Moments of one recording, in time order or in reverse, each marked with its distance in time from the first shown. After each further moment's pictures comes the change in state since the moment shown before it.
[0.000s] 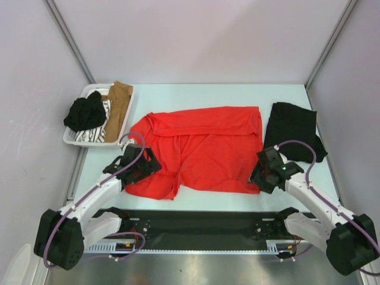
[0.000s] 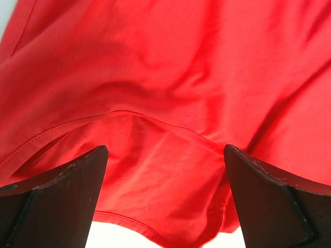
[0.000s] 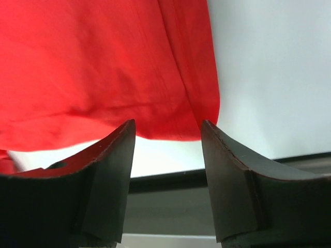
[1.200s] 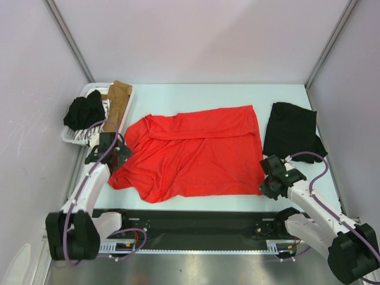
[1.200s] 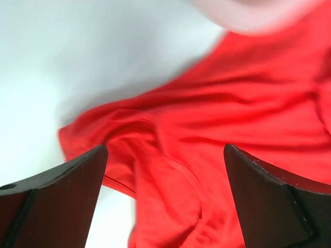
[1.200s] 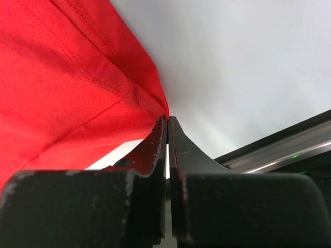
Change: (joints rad) left arm 0.409 0.112 0.173 -0.164 -0.201 0.026; right arm 0.003 -0.072 -0.098 -0.106 0.154 0.195
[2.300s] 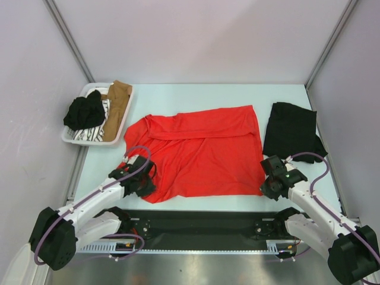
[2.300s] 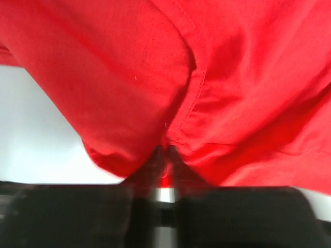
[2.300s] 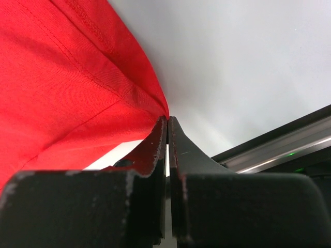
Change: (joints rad) left arm -0.592 -0.123 -0.214 -0.102 0.167 -0.219; right arm -0.005 -0.014 0.000 -0.018 0.001 0.000
